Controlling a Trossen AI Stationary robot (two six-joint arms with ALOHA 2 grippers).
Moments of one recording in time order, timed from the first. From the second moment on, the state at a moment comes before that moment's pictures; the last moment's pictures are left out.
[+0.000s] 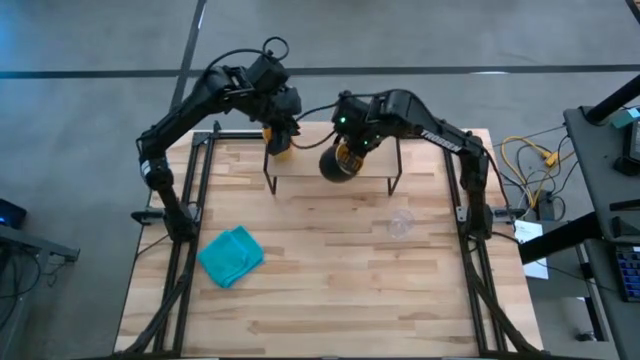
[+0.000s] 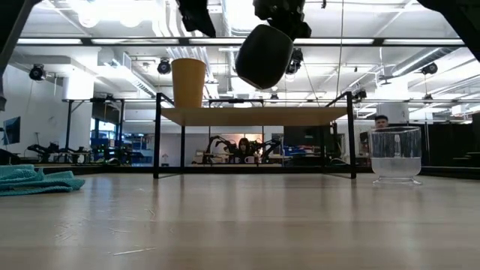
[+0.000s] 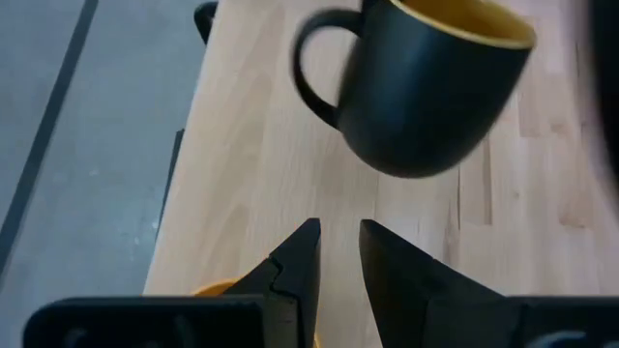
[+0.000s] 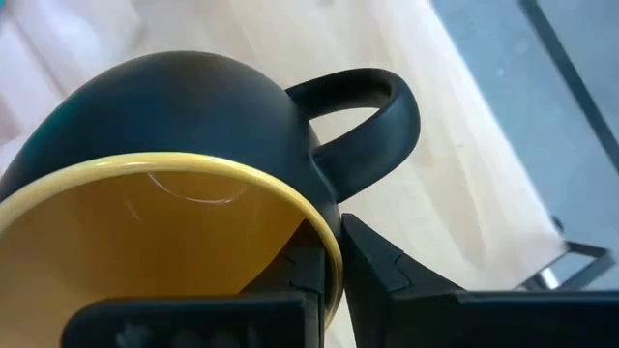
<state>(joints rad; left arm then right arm) 0.51 1.74 2.20 -1.36 0.18 0.34 -0.30 1.99 2.35 -1.56 0.17 0.17</state>
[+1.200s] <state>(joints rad) 0.48 1.85 2.20 -1.27 0.19 0.27 -0.41 2.00 2.35 -1.51 0.12 0.02</state>
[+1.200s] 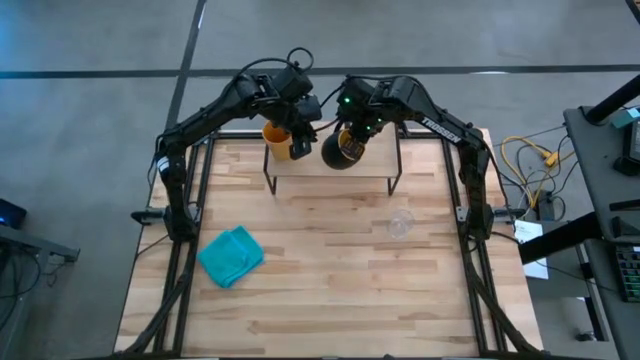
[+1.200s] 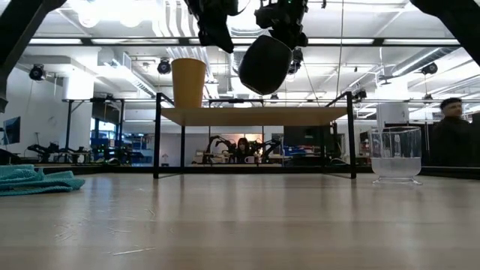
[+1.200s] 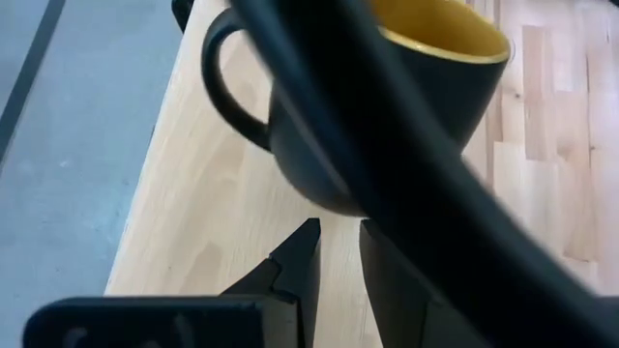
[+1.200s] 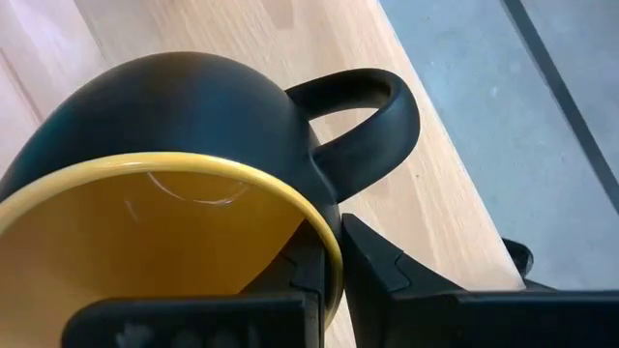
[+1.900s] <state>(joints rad) 0.52 1.60 2.20 -1.29 -0.11 0.27 -0.41 2.00 2.35 -1.57 0.12 0.02</state>
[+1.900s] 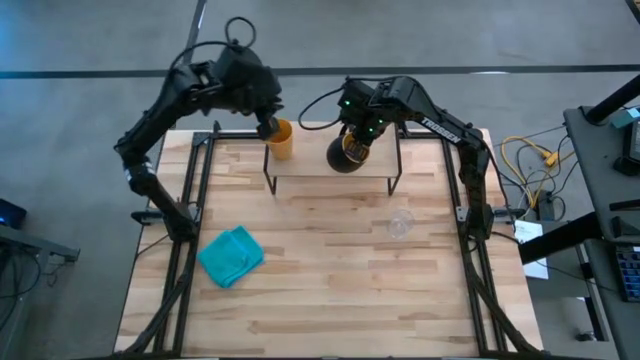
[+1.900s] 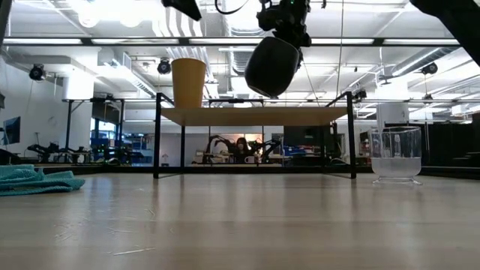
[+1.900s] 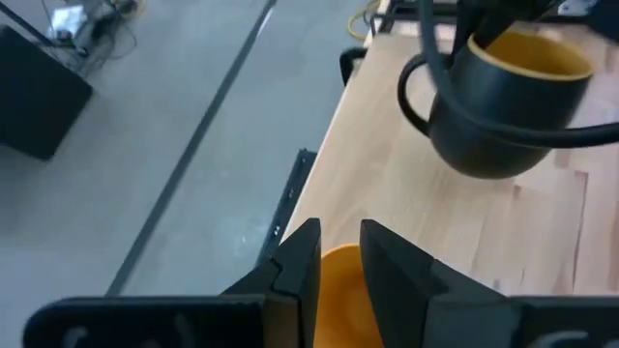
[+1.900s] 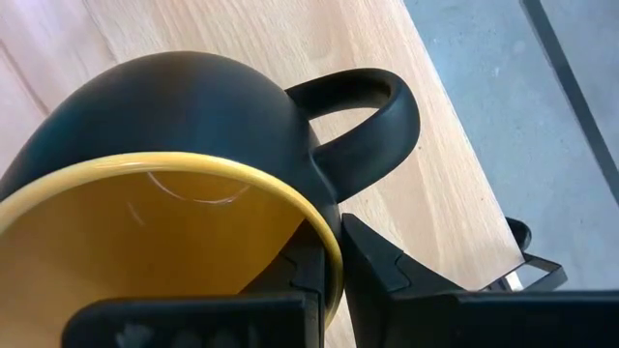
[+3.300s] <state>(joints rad) 0.50 1.52 2.19 -1.28 -0.03 0.07 -0.43 2.08 2.35 -1.53 0.07 -0.04</state>
